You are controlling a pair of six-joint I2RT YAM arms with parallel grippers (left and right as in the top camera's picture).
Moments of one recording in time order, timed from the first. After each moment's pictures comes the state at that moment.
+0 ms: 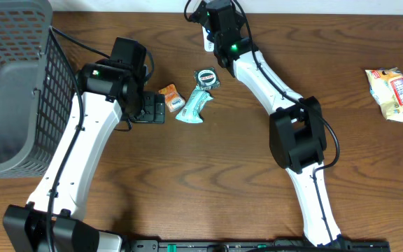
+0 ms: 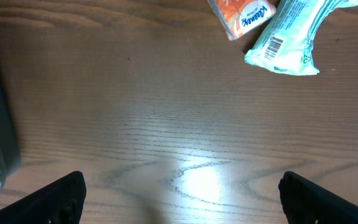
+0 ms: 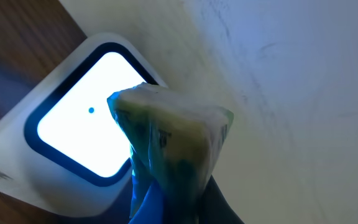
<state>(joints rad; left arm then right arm) -0.23 1.58 1.49 -1.26 -0.03 -0.20 0.45 2.47 2.14 -0.19 0.45 -0.80</state>
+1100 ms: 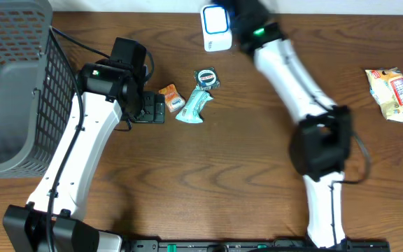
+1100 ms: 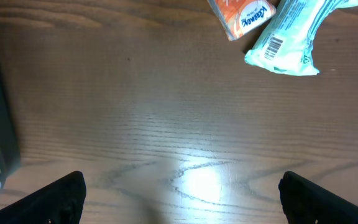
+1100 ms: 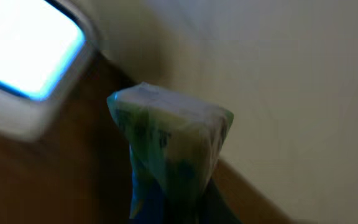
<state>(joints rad) -0.23 1.58 1.49 -1.26 -0.03 -0.20 0.34 2.27 2.14 -0.54 0.47 -0.60</state>
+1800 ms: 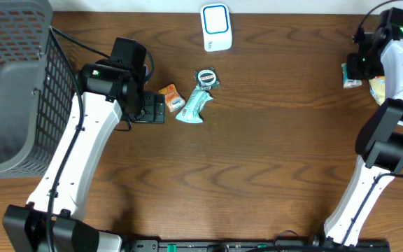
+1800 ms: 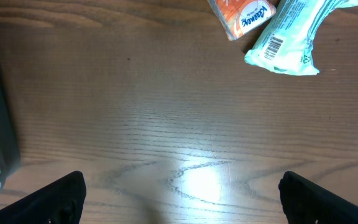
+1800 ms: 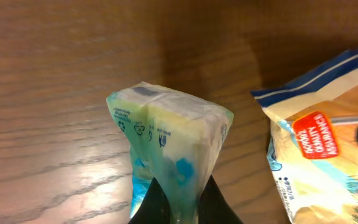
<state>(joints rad) -0.23 1.58 1.49 -1.26 -0.03 -0.20 -0.30 2.37 2.14 -1.09 0.01 -0.26</state>
